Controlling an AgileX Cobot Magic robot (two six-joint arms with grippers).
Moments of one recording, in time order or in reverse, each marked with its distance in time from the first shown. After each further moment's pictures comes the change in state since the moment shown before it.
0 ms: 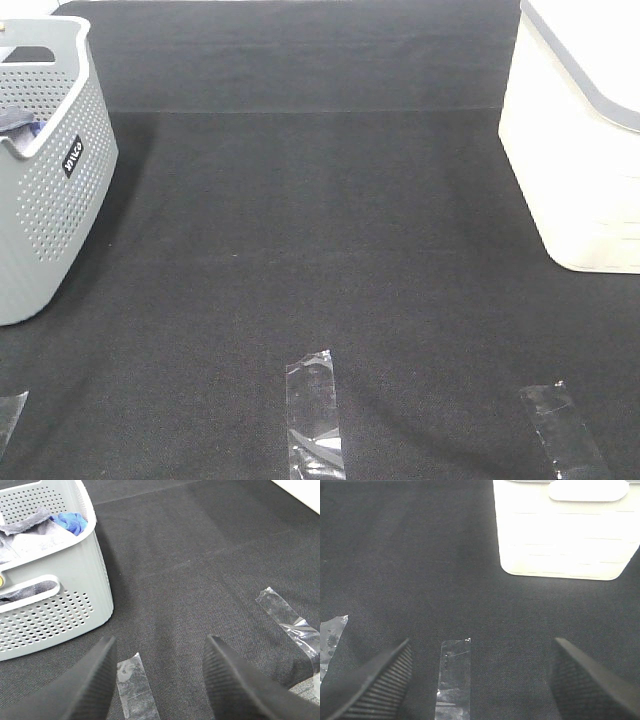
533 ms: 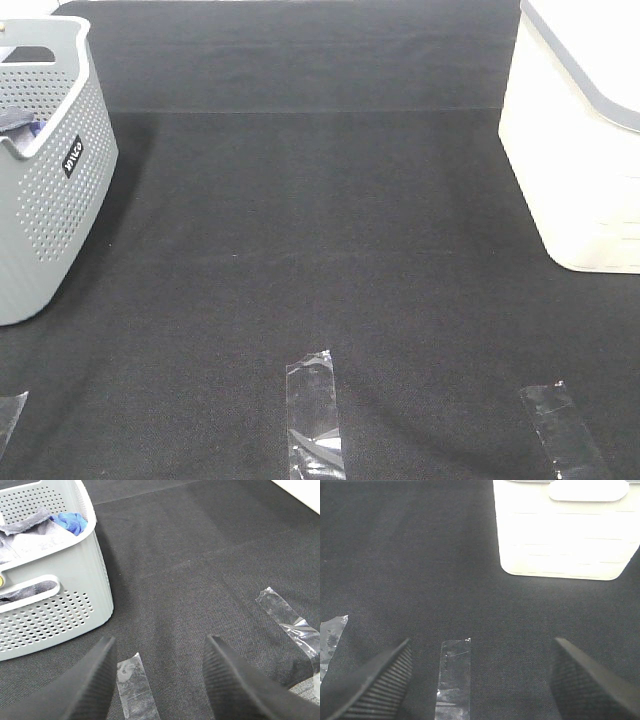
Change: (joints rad) left arm 0.000 0.000 0.000 0.000 0.000 0.000; right arm 0.000 0.000 0.000 0.000 0.000 0.000
